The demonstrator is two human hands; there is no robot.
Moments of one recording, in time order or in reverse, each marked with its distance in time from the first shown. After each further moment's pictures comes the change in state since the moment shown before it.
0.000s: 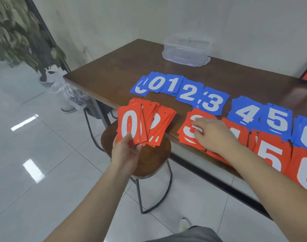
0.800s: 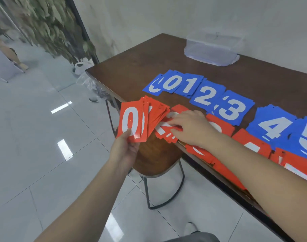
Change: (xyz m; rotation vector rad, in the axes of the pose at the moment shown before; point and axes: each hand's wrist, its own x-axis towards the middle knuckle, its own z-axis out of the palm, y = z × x) left_hand 0.007 0.009 0.008 -0.025 0.108 0.078; right_hand 0.074 -0.052 -0.002 0.001 -0.185 -0.382
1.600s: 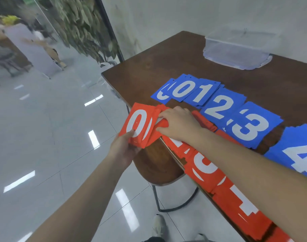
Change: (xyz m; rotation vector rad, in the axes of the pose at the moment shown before) left_hand 0.016 0.011 0.031 0.271 0.048 0.146; right_hand 0.091 0.010 0.013 0.080 0.055 -0.159
